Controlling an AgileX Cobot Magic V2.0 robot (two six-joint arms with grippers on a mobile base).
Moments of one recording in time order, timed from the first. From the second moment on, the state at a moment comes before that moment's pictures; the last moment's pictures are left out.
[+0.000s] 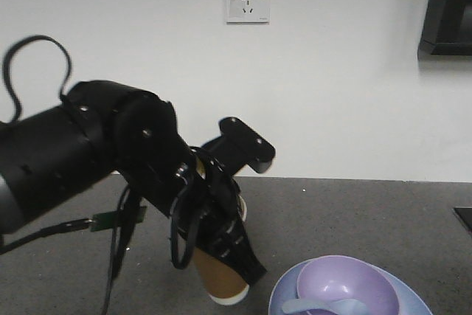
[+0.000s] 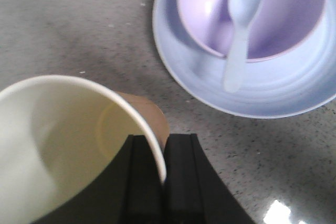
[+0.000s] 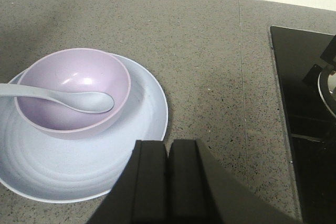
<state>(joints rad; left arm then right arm) -0.74 1.79 -1.80 -0.09 1.13 0.30 -0.03 0.62 -0.74 0.09 0.78 -0.18</state>
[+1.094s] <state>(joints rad) -0.76 1.87 -1.80 -0.06 1.12 0.29 -0.03 0.62 -0.74 0.08 0.78 -0.18</state>
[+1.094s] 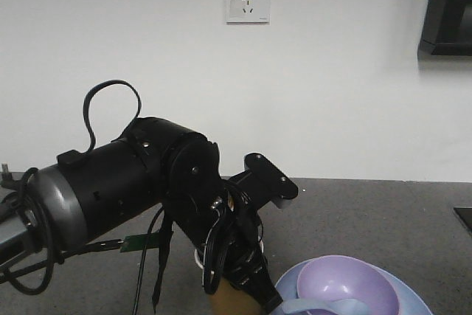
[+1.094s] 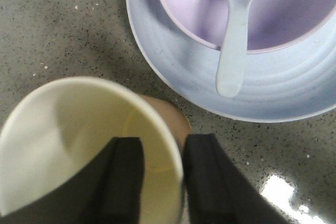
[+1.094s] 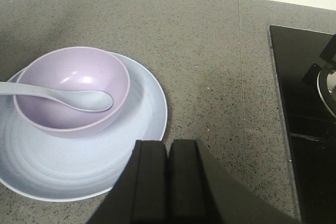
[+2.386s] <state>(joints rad) -0.76 1.01 -1.28 -0.03 0.85 0.25 -0.03 0.33 -0.74 0.29 0.78 -0.40</state>
